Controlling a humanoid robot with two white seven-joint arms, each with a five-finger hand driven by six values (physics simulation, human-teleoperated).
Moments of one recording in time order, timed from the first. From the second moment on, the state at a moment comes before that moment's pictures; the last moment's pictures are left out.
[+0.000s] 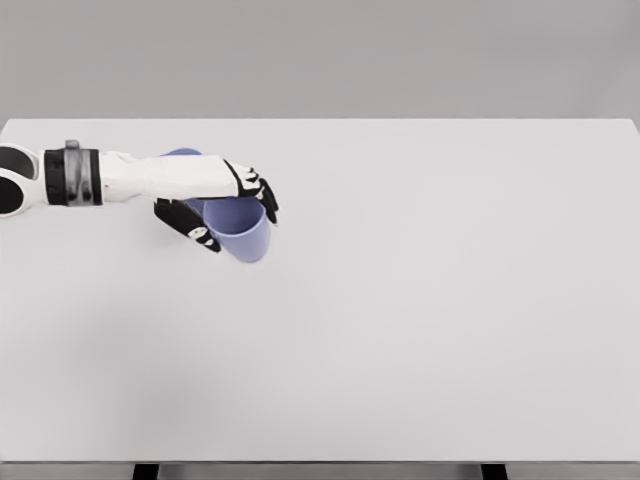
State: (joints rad) left arm -1.10 0.85 -1.28 -1.43 0.15 -0.61 -0.42; right arm 0.02 0.00 0.04 0.13 0.11 -0.12 0.61
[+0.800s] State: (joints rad) left arm -1.41 0.91 -1.34 -1.31 0.34 -0.61 -0.56; right arm 0.02 0.00 0.04 0.13 0.11 -0.12 0.61
